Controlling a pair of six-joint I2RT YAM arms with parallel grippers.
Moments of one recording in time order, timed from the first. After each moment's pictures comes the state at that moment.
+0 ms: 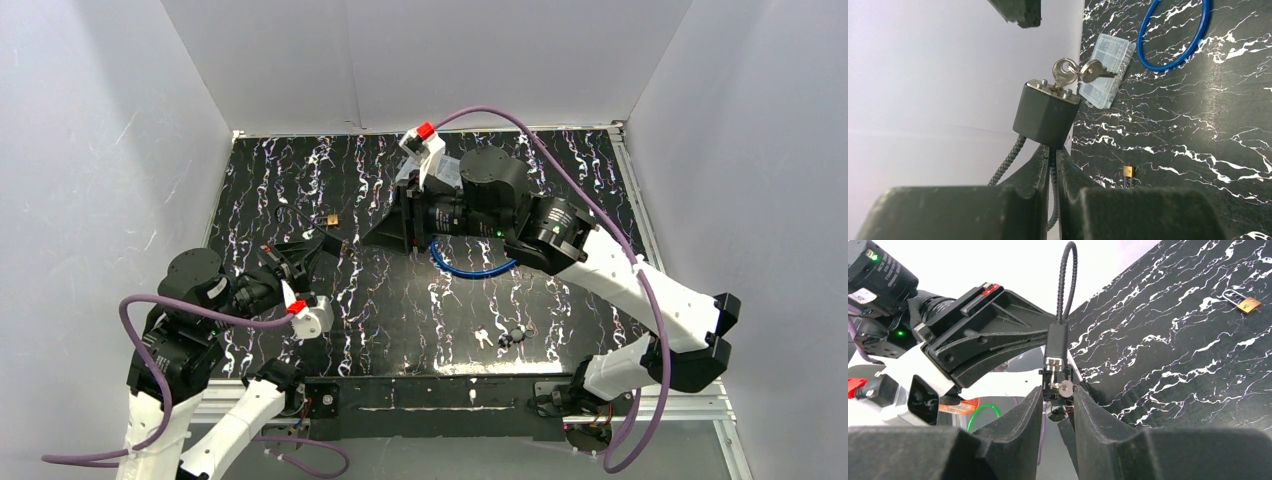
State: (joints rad) left arm -0.41 0.57 1.20 -0.88 0.51 1.26; right arm 1.11 1.42 1.73 -0.52 -0.26 0.54
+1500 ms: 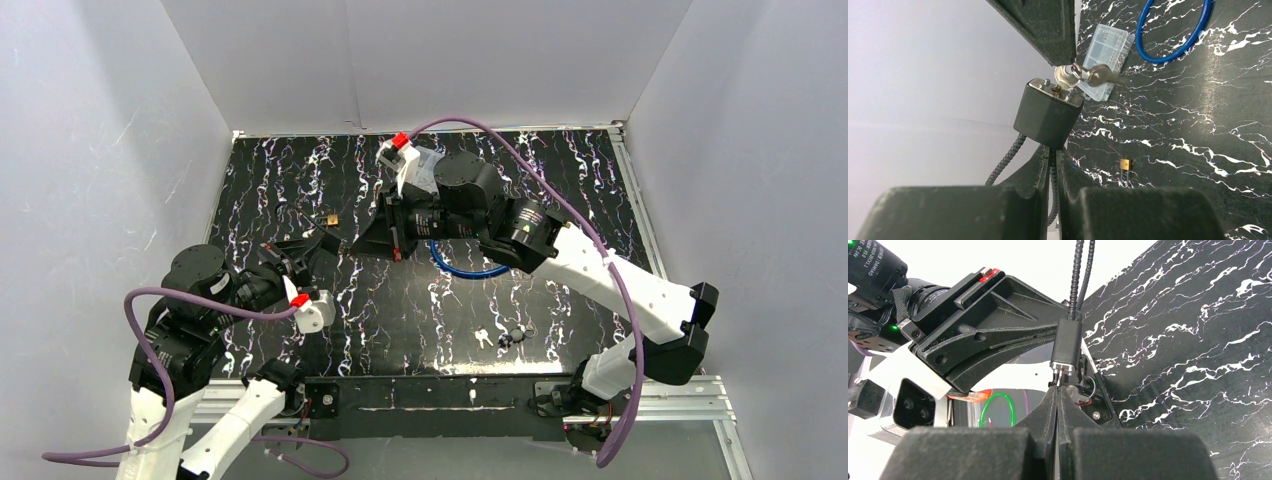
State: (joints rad) left arm -0.41 0.59 1.20 -0.89 0.48 1.25; right arm 1.13 1.48 1.70 -0.45 -0.34 0.59
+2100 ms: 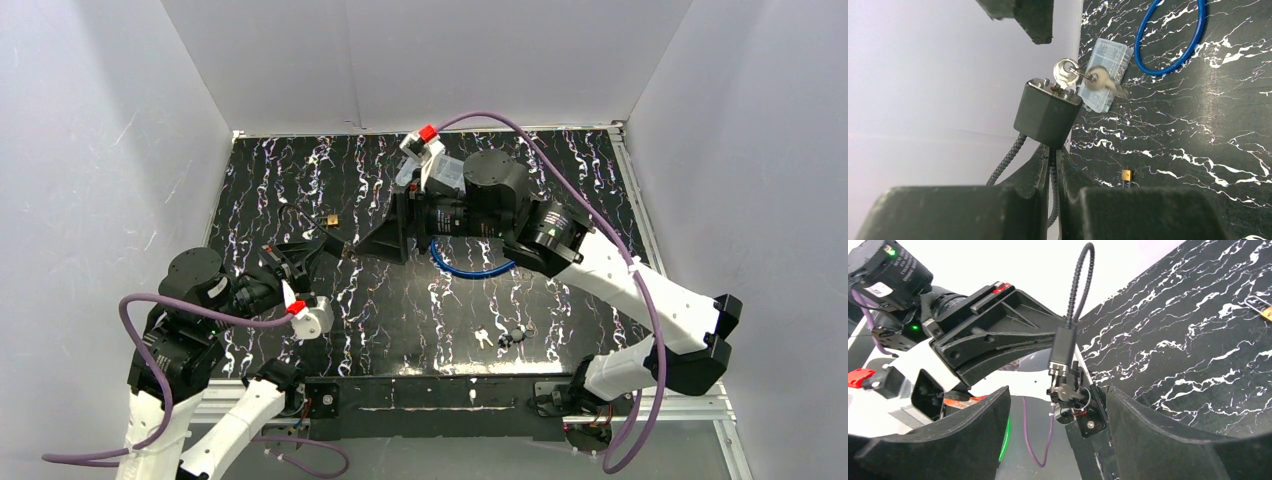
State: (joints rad) left arm -0.41 0.57 1.20 -0.87 0.52 1.25; right arm 1.09 1.38 1.62 -0.39 -0.33 0.57
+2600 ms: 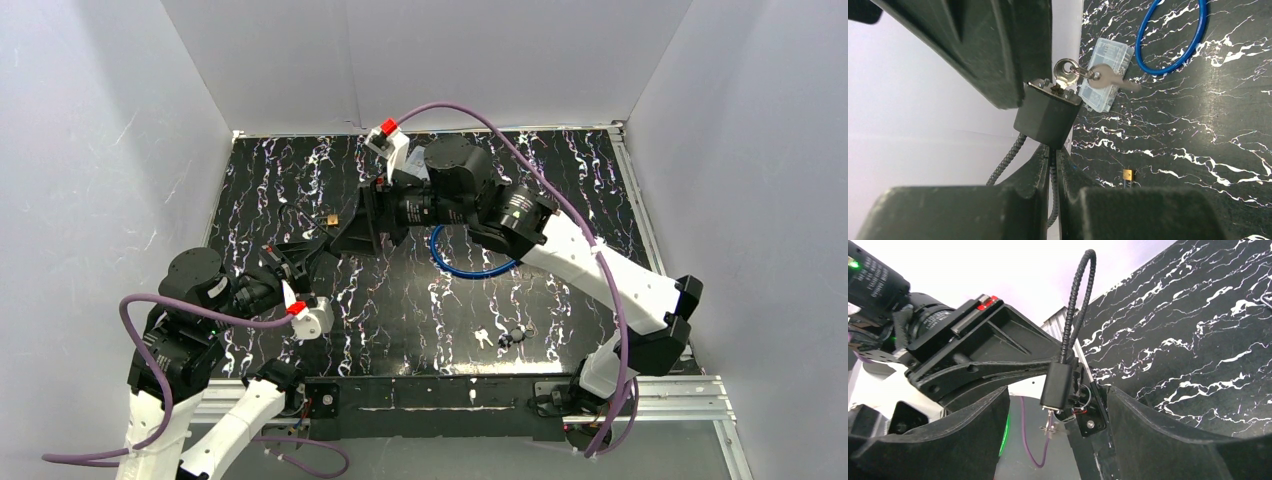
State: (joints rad) left arm -0.41 0.57 1.20 -0.87 0.52 1.26; right arm 1.10 1.56 1.83 -0.48 -0.38 0.54
